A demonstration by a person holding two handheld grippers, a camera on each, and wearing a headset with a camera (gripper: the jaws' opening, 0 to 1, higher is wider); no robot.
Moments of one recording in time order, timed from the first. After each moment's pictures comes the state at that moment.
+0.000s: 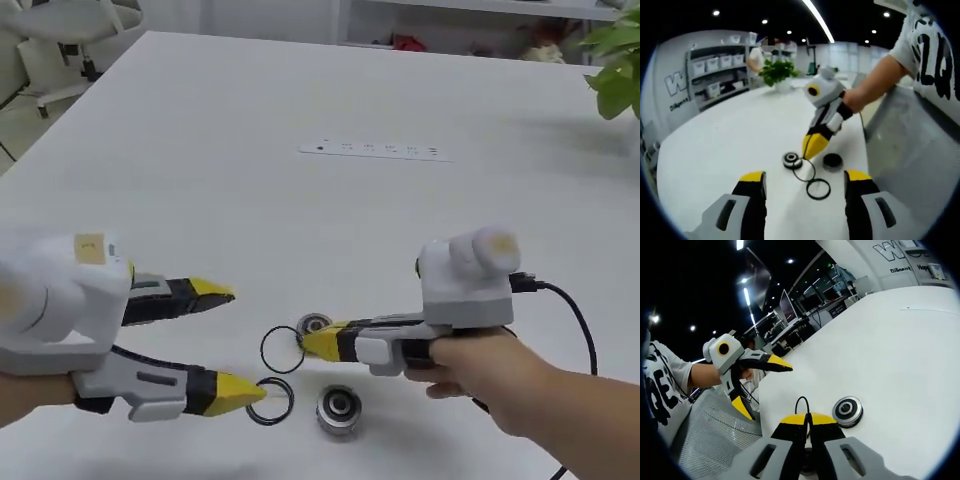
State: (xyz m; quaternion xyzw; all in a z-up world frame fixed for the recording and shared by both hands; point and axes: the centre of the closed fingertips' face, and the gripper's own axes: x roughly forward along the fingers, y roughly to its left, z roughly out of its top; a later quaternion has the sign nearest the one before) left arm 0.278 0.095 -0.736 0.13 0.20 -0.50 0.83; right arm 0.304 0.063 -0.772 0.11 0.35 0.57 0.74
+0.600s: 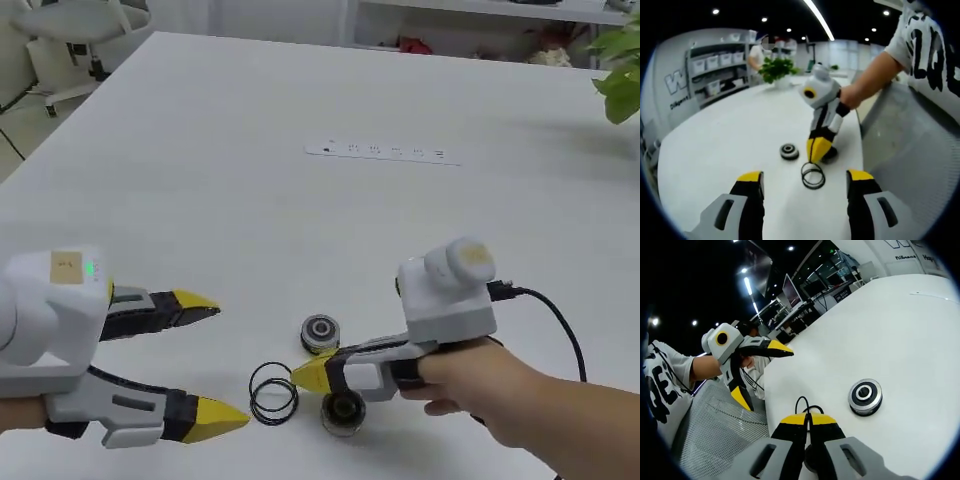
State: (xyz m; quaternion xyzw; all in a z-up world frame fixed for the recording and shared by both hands) left arm 0.265 0.109 -0.741 0.13 0.21 -0.50 0.83; right arm 0.278 0.074 -0.789 0.08 0.40 0.59 0.70
